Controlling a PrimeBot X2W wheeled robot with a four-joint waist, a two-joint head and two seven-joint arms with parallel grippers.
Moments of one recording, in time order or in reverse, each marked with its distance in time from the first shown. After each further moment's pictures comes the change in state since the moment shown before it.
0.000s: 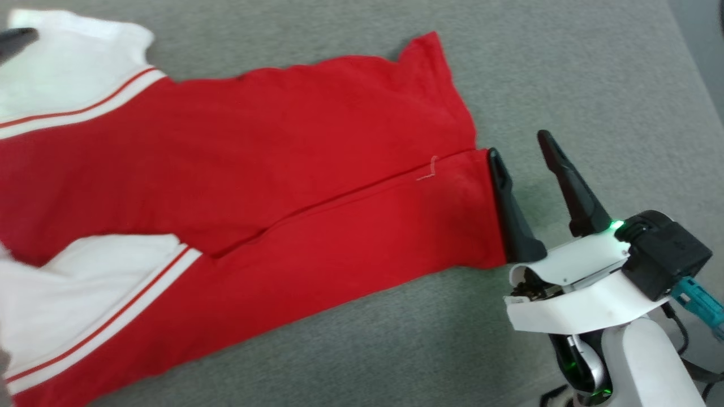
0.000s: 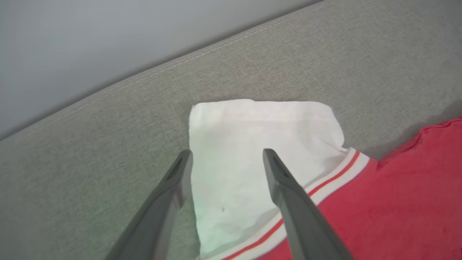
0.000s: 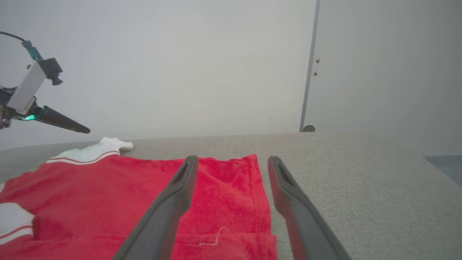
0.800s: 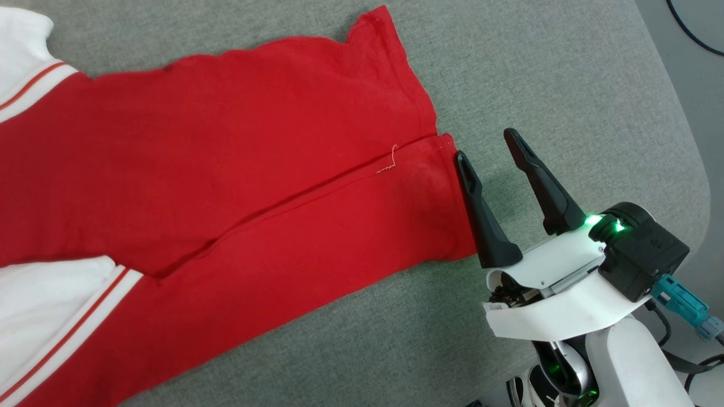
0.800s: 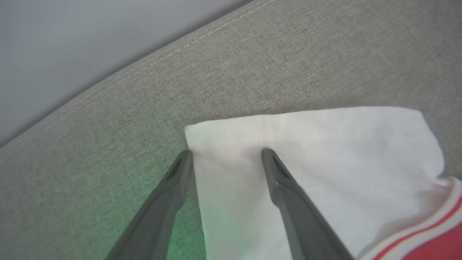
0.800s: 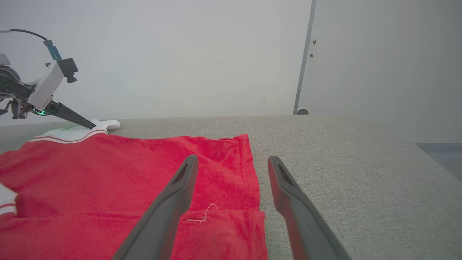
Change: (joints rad) left arm -0.108 0.109 -0.145 0.042 0.033 -0.003 0.037; right arm -0.022 0.000 0.075 -0.029 0.013 0.000 0.031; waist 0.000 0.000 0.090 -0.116
